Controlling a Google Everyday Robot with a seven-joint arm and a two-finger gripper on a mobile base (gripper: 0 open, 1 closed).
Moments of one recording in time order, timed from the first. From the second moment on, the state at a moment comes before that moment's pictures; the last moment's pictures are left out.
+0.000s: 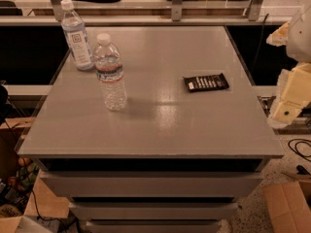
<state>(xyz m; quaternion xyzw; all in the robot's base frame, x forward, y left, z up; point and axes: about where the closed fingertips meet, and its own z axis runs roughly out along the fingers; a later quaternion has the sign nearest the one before) 0.438 -0.217 0.976 -0.60 0.78 -0.03 0.16</state>
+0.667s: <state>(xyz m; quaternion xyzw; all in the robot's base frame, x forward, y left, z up) 0.440 -0.215 0.978 -0.60 0.78 -0.02 0.17</state>
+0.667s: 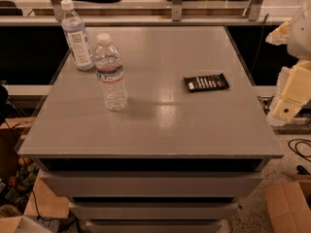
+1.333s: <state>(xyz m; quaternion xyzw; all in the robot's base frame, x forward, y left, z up) 0.468 -0.160 0.973 -0.62 0.73 0.10 0.27</state>
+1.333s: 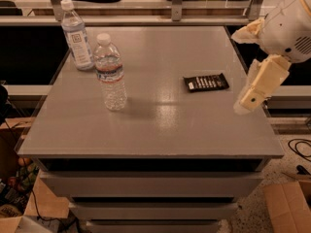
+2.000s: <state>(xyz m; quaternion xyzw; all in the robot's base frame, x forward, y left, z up) 0.469 -0.059 0.987 -0.62 0.65 0.28 0.34</state>
